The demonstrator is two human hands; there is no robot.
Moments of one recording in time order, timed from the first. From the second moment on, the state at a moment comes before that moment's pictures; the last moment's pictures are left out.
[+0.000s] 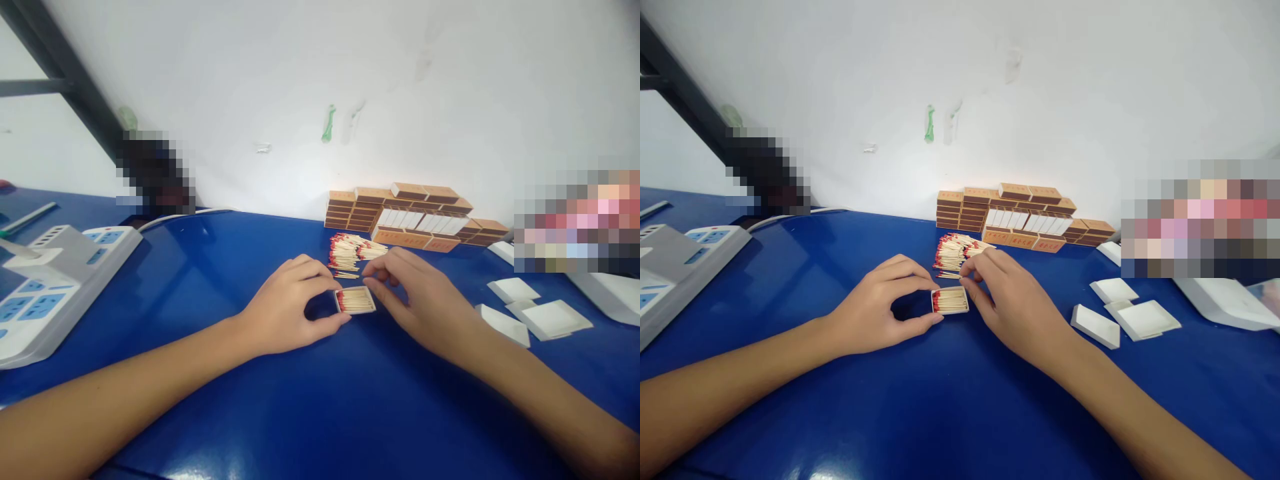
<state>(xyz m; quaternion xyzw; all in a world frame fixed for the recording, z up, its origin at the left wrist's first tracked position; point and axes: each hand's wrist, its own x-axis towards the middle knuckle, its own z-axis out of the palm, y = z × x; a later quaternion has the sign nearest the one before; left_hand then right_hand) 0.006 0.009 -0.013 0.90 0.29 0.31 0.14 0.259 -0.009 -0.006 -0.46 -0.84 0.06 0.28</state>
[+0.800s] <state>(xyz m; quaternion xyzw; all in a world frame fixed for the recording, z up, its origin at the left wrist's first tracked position) 0.005 0.011 -0.015 0.91 0.31 0.26 0.13 0.264 0.013 -0.013 -0.50 -0.83 0.11 0.23</state>
